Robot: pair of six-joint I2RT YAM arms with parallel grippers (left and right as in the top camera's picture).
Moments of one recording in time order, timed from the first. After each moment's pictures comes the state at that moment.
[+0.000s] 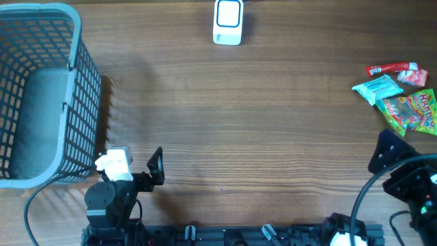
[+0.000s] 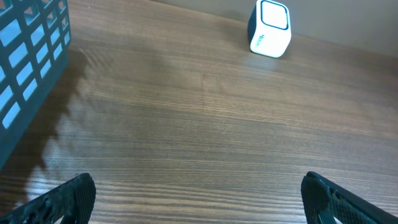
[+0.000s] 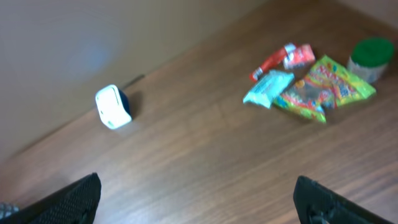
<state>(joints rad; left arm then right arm) 0.02 0.02 0.24 -0.63 0.15 -0.20 -0.30 0.69 1.52 -1.33 -0.13 0.33</state>
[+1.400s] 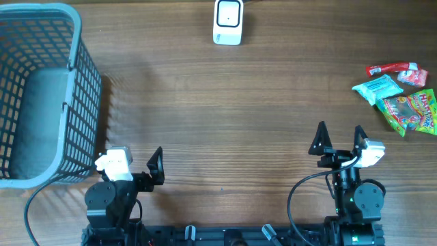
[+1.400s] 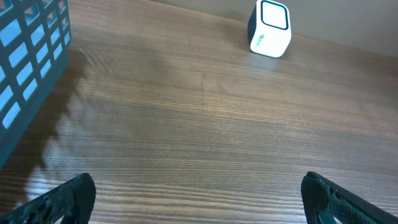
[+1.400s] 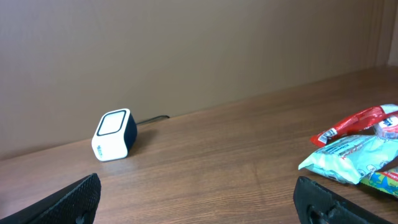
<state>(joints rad) 0.02 0.02 0.24 -0.63 0.15 -0.20 0.02 0.02 0.01 0.01 0.05 0.26</state>
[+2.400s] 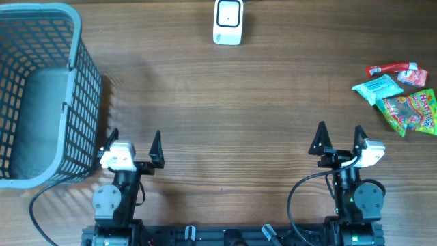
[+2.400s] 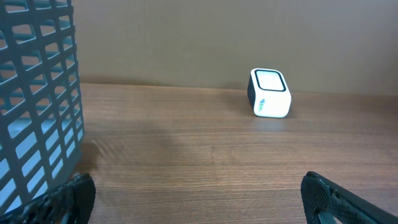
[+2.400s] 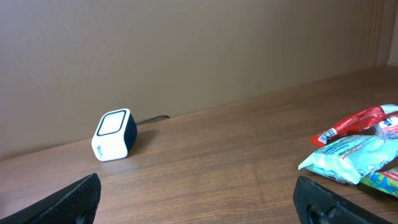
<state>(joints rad) -0.03 0.01 0.02 -0.08 0.05 -0.09 0.02 0.02 0.01 0.01 0.05 0.26</state>
